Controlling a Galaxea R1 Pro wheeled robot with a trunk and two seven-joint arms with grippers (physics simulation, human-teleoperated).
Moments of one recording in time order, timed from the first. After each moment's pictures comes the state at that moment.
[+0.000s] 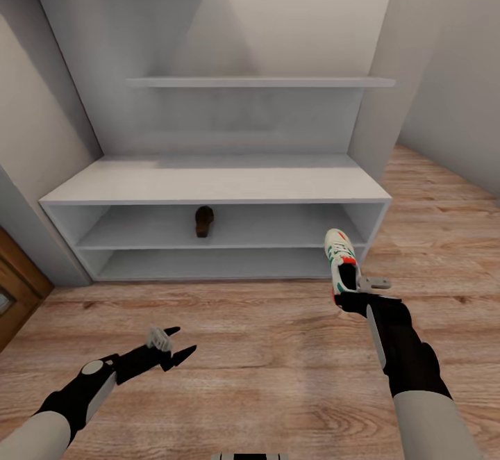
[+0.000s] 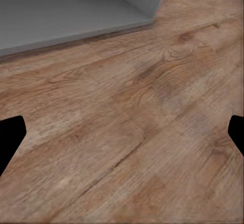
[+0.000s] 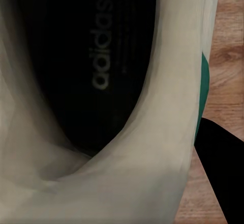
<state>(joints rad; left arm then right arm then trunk) -0.61 0.23 -0.12 -0.45 0.17 -0.27 -0.93 -0.61 0.01 -0.21 -1.19 0.19 0.79 0.09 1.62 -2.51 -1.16</state>
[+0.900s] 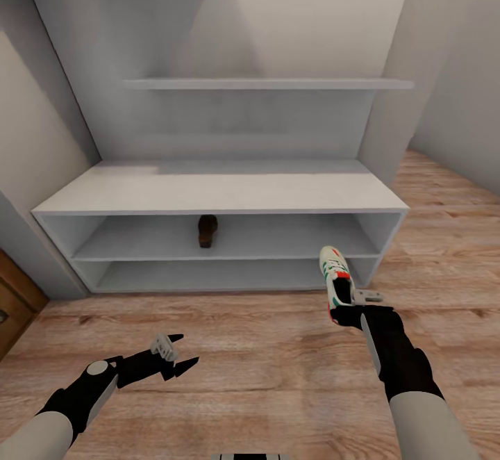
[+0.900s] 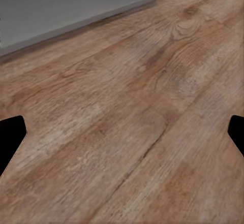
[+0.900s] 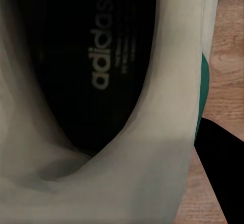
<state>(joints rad) -0.61 0.22 -0.12 -0.45 0.04 -0.27 -0.93 -0.61 0.01 -0.21 -1.07 0.19 0.78 0.09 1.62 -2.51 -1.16</state>
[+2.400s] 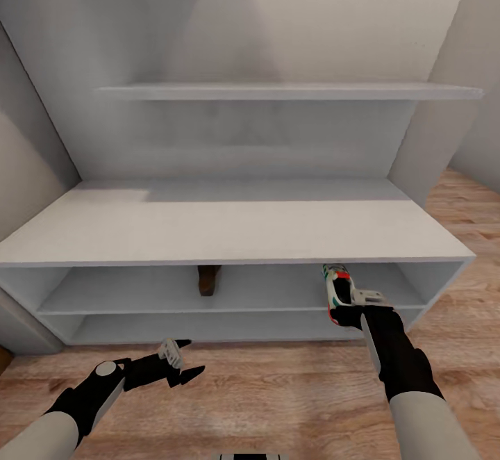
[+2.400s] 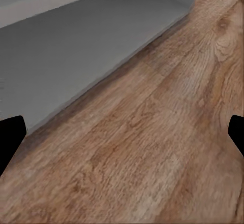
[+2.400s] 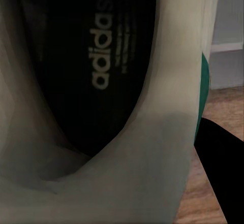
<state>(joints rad) -0.61 0.20 -0.20 -0.45 0.03 -0.27 -0.93 -0.61 0.01 -0.21 -1.07 0.19 0.78 0.09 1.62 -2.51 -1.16</state>
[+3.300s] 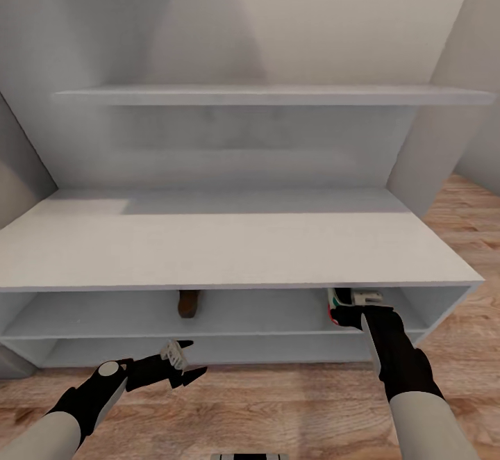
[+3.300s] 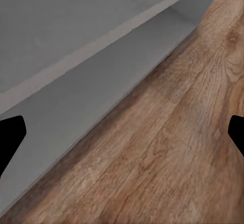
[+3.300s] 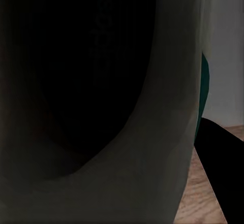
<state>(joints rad) -0.61 0.20 -0.22 -0.45 0.03 -0.27 -0.93 -0.61 0.01 -0.21 -1.07 0.19 0.78 0.09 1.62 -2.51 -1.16</state>
